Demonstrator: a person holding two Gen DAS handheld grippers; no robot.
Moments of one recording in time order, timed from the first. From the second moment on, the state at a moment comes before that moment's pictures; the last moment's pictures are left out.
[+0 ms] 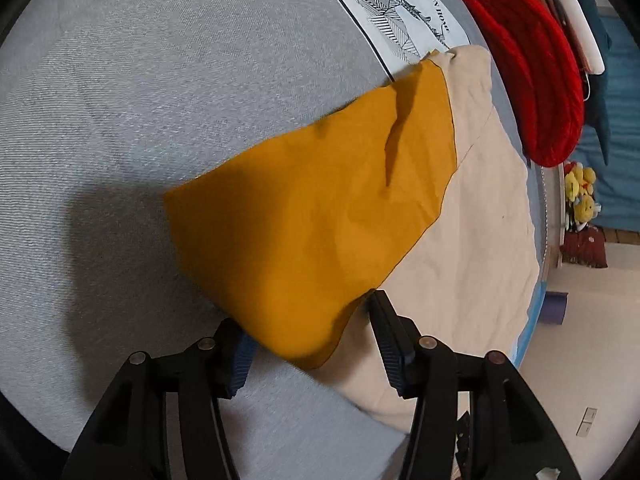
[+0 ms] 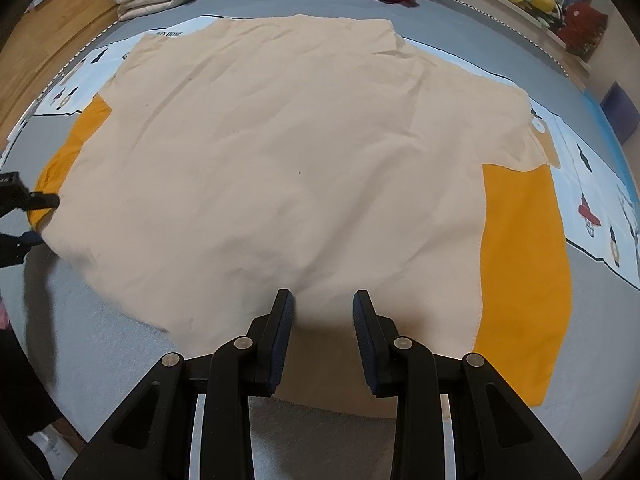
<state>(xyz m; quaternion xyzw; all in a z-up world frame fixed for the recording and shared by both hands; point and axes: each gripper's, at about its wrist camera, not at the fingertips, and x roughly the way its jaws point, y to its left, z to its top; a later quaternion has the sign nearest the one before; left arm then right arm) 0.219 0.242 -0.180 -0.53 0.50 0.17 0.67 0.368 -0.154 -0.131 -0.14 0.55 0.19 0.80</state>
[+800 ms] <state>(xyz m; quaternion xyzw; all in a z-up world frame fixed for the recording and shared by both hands) 0.235 0.231 -0.107 -0.42 0.44 0.13 0.78 0.362 -0.114 -0.108 -0.10 0.51 0.26 0.81</state>
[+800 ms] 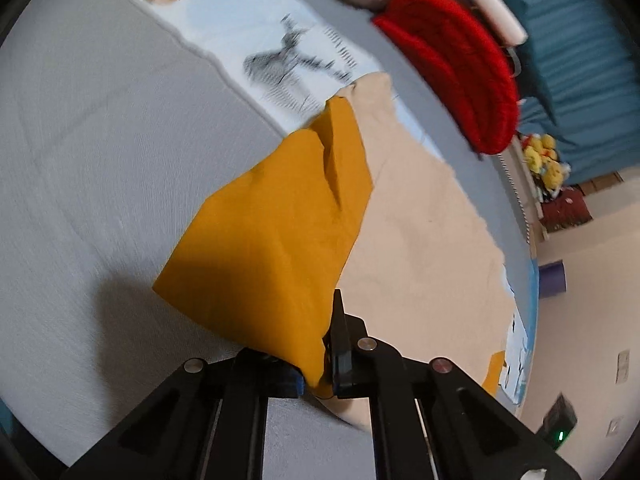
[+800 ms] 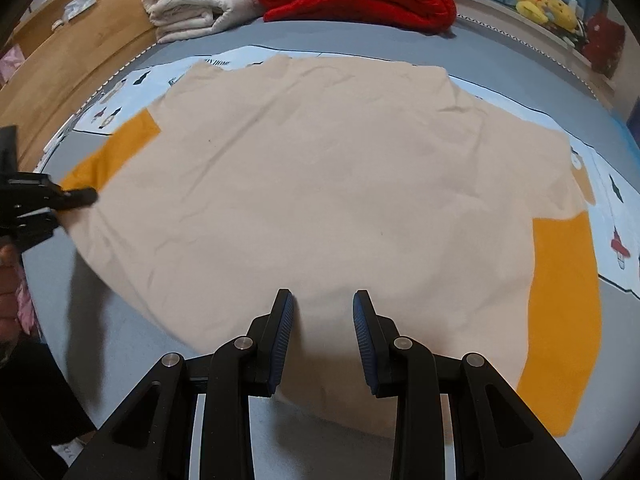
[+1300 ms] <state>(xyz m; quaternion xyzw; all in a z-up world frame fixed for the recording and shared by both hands) 0.220 0.176 -0.025 -0.18 0.39 0.09 0.90 0.358 -0.075 -0.136 -0.12 0.56 0.28 0.77</state>
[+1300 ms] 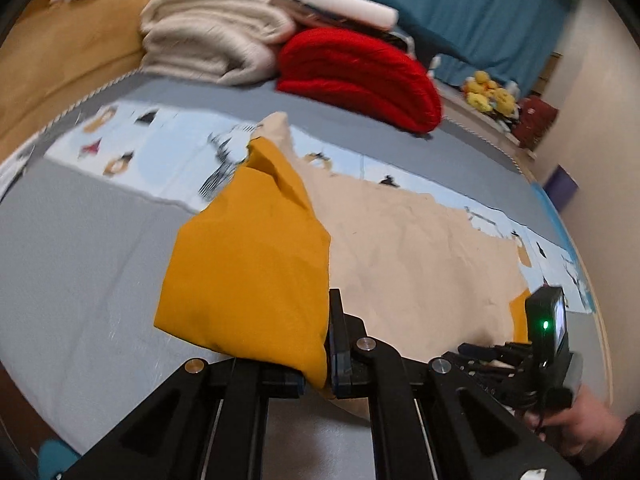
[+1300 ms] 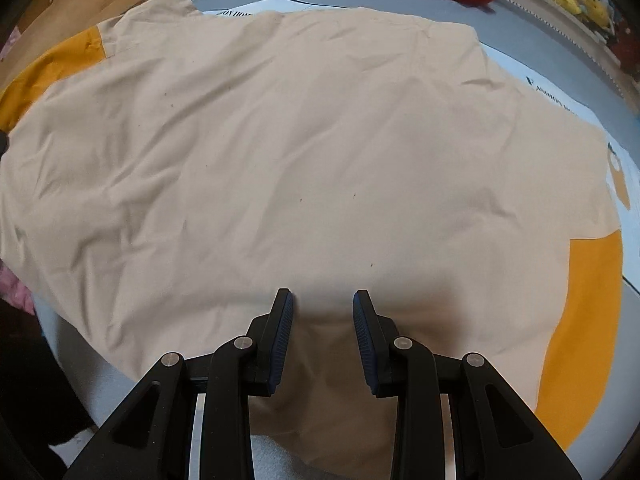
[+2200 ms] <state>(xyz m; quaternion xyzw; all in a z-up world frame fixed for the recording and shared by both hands) 0.283 -0.148 -0.096 0.06 0.50 -0.24 0.83 0.373 -0.354 -0.024 0.11 0.47 0.16 0.86</state>
